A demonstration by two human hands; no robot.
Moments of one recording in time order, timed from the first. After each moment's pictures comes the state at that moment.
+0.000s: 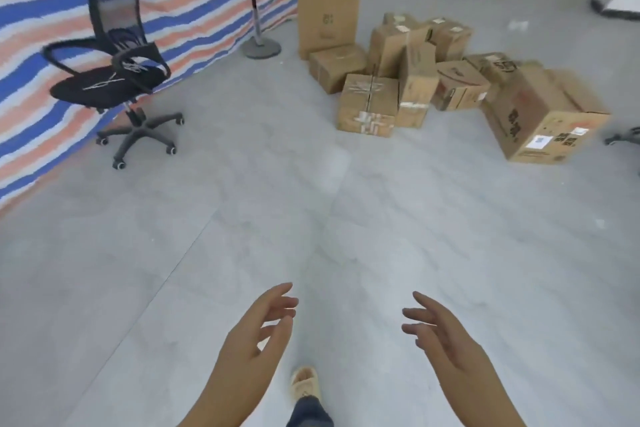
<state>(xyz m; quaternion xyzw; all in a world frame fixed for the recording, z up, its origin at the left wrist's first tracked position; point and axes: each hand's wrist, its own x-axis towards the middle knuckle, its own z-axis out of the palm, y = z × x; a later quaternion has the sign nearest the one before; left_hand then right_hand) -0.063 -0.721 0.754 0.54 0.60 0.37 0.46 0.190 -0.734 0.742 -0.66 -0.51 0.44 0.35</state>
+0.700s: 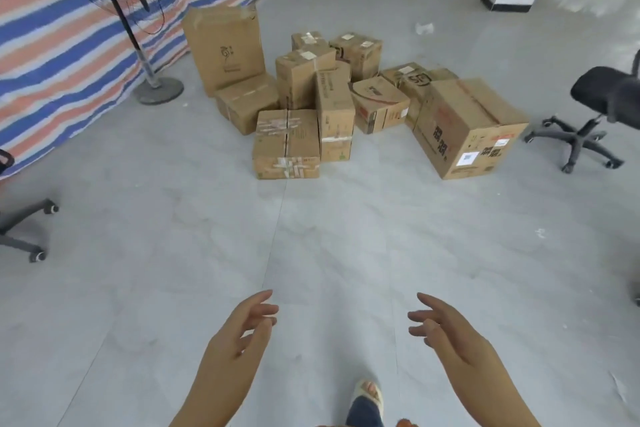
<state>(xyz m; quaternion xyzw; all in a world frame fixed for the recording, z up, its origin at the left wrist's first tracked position) 0.158 -0.326 0.748 0.58 0.57 0.31 0.49 0.427 -0.402 0.740 -0.72 -0.43 0.38 0.38</state>
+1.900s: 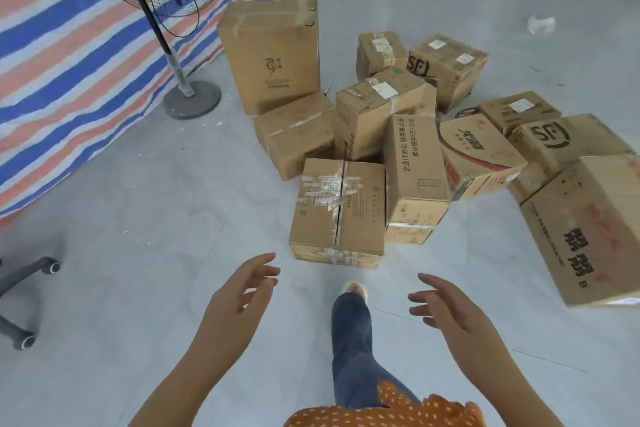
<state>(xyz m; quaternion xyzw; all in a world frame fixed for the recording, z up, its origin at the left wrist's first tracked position) 0.180 0.411 0.744 0.54 0.64 0.31 0.44 0.464 0.378 0.710 -0.69 -0.46 0.45 0.32</state>
